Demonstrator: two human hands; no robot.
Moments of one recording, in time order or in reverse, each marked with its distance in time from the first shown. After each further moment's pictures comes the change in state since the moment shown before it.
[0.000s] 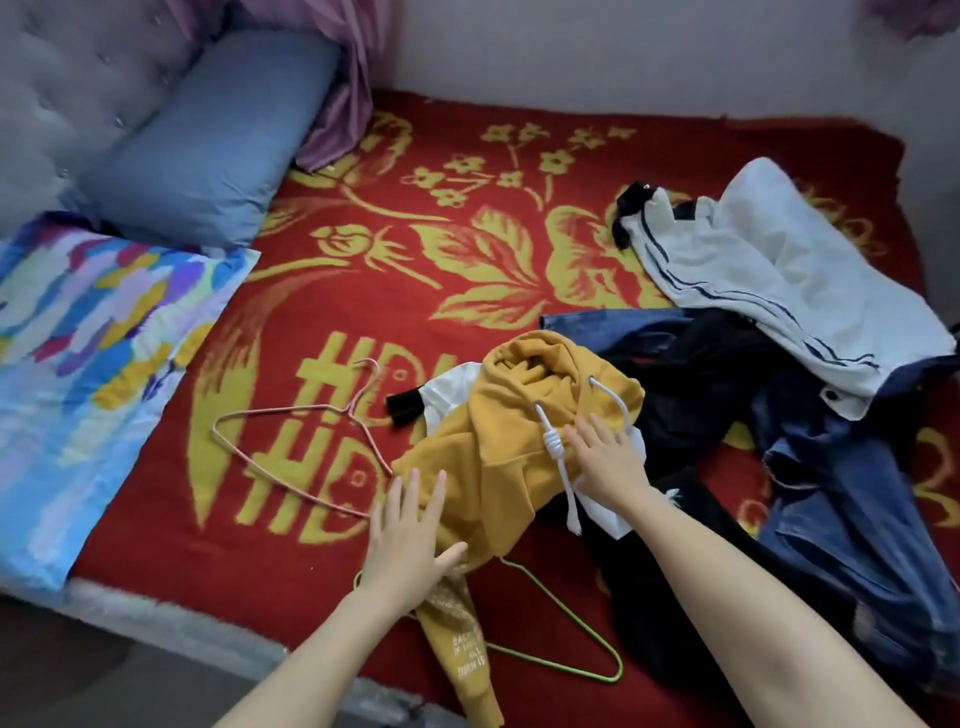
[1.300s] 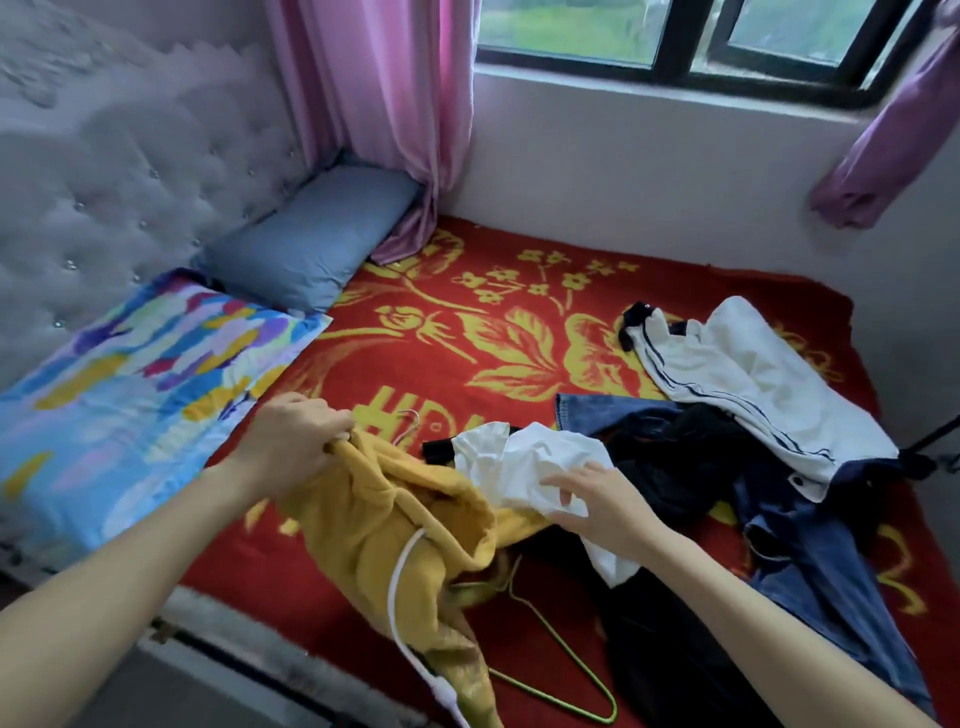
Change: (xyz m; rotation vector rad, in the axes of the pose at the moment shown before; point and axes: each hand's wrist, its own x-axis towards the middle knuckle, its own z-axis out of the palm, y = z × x) left_hand -0.113 -0.113 -0.195 0.137 0.758 0.461; right_hand -0.167 -0.078 -0.131 0.246 0.312 -0.327
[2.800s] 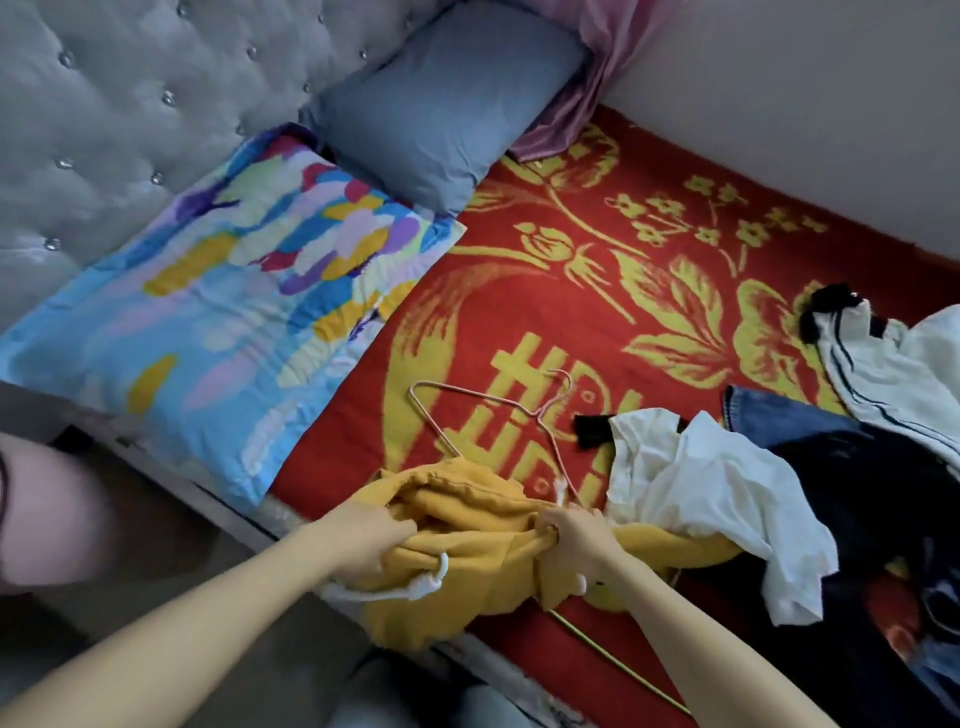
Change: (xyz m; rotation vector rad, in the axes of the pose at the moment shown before) left_hand -0.179 -0.223 0.125 -0.309 -1.098 -0.096; right_hand 0.227 -0.193 0.191 0.046 -0.557 0.136
